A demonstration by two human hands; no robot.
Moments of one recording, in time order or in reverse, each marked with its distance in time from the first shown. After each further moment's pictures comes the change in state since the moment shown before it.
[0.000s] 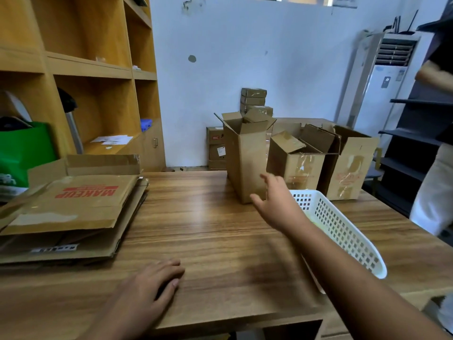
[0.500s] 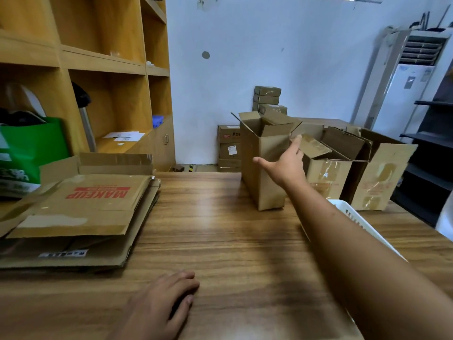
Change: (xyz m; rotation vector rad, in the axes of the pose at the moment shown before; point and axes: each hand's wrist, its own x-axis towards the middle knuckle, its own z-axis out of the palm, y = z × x) left_hand 0.003 -0.008 0.005 -0.008 0.005 0.022; right_hand 0.123 -0.018 0.014 0.204 0.208 0.276
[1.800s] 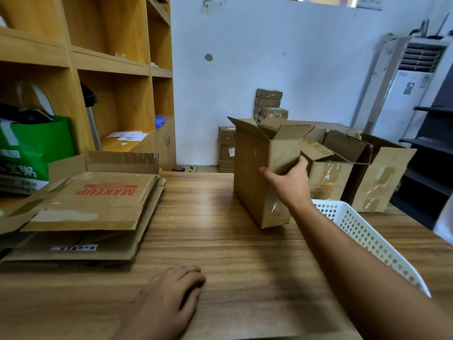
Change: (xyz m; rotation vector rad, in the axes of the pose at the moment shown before) left_hand 0.003 0.013 -0.008 0.052 0.002 0.022; right_hand -0.045 0.013 0.000 0.262 0.028 -0.025
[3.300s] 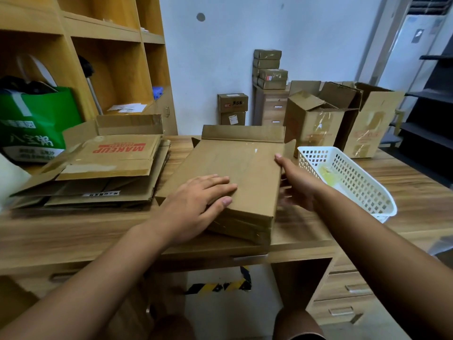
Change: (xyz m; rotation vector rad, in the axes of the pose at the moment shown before) left_hand 0.010 0.053 -0.064 0.034 -0.076 0.202; right_hand -0.110 0.039 -0.054 0.242 -0.507 0.544
